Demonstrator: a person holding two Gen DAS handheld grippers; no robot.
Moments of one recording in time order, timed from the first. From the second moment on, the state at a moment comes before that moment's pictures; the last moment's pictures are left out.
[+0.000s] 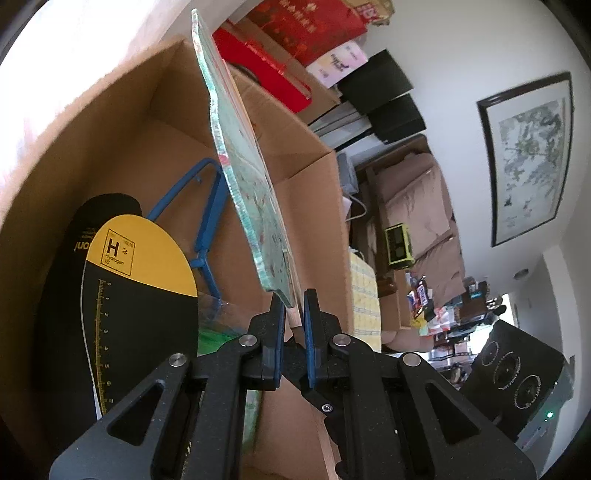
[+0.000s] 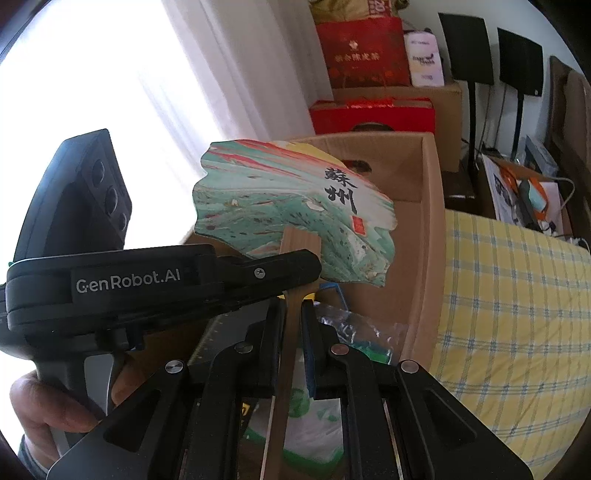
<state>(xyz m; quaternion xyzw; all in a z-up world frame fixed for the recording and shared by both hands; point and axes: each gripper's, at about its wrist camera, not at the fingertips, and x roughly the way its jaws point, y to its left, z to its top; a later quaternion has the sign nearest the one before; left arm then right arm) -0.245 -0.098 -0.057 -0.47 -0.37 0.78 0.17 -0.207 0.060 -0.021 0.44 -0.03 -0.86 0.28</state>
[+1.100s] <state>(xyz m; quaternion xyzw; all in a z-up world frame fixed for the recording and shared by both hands) -0.147 -0.107 0.016 -0.44 -0.15 0.88 0.09 -0.159 0.102 0.026 0.41 -0.01 -0.88 0.24</state>
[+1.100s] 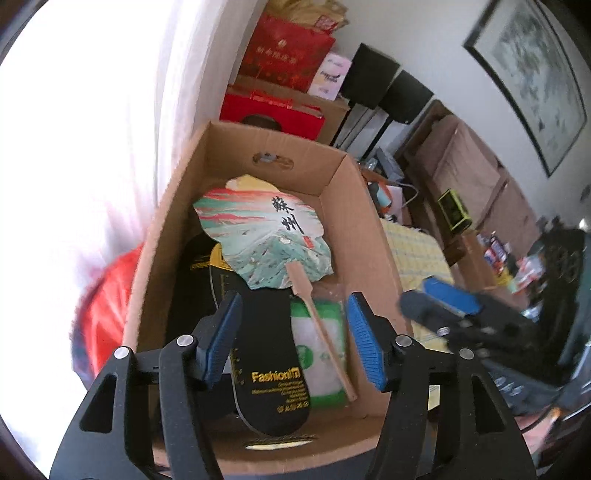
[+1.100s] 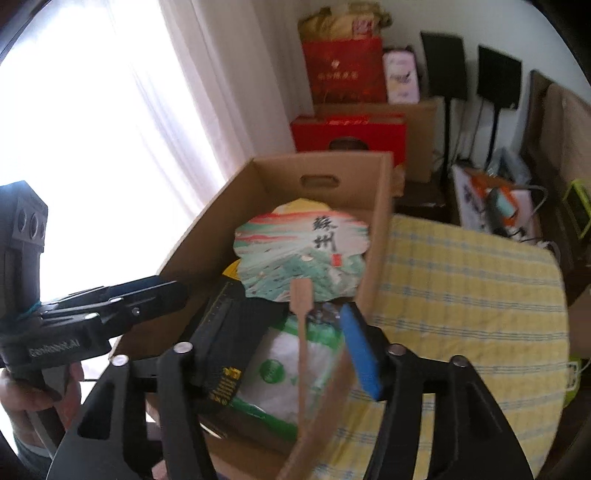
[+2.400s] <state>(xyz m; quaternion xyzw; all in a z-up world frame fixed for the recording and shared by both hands) -0.033 -0.013 0.005 -0.40 -0.06 0.91 0.05 -0.027 0.236 0.019 0.35 0.02 -0.93 0.07</state>
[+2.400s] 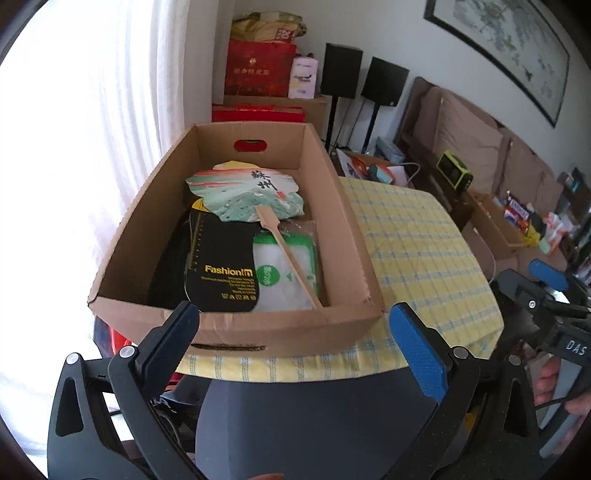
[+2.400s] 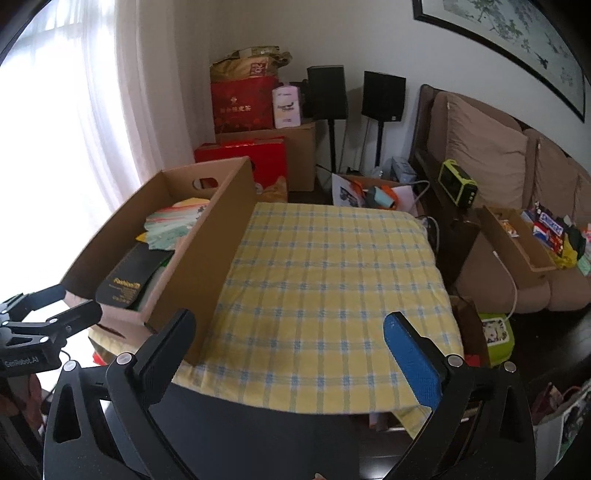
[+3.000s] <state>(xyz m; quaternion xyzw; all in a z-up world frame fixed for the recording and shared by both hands) -0.001 -0.003 0.017 -0.40 -0.05 0.91 0.07 0.011 0.248 0.020 0.34 0.02 -0.94 0.04</state>
